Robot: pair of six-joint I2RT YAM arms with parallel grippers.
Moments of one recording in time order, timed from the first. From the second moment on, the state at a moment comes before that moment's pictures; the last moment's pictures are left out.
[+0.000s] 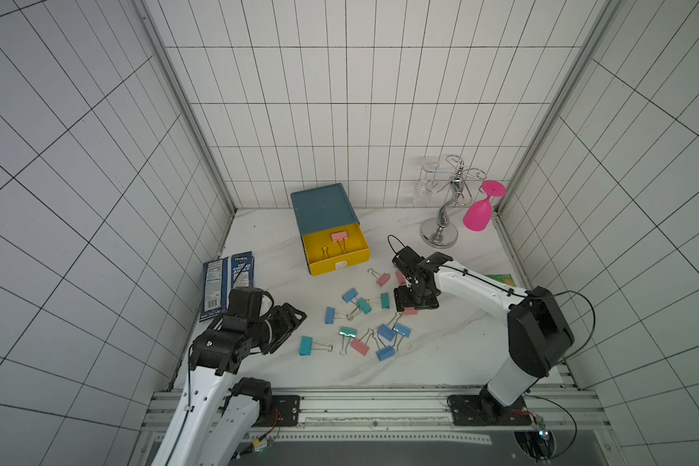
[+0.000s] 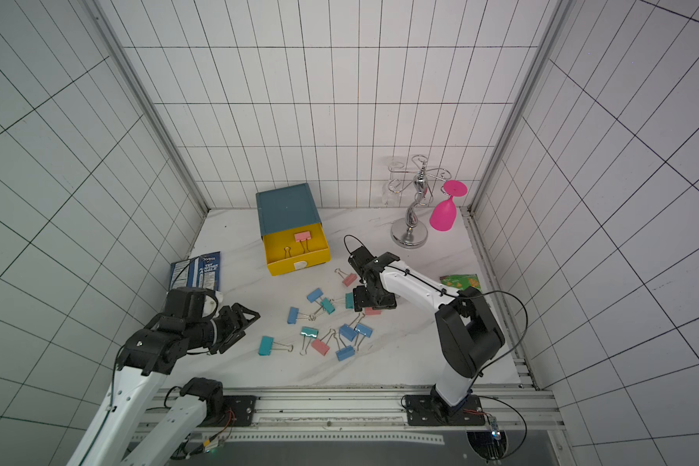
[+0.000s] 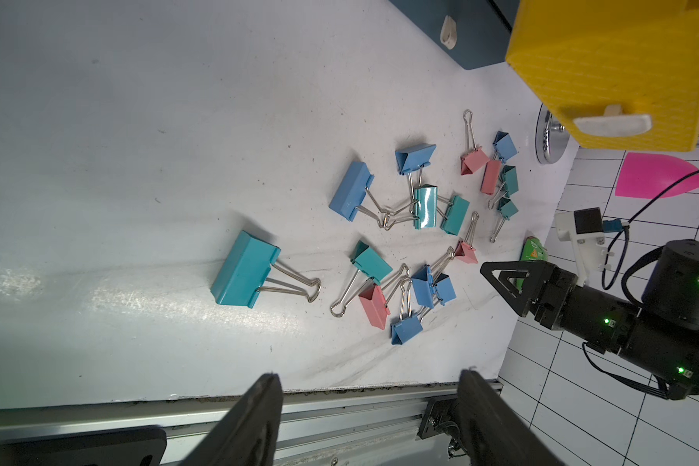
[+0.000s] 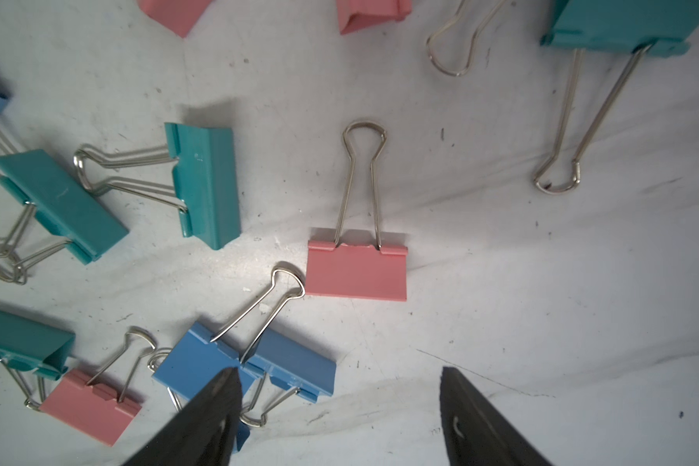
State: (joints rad) left arm -0.16 0.65 0.78 -1.06 0.41 -0.90; right arm 0.74 1.70 1.22 -0.99 0.03 0.50
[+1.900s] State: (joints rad) left arm -0.15 0.71 0.83 -1.05 0.43 -0.91; right arm 0.64 1.75 1.28 -1.00 -0.03 0.45
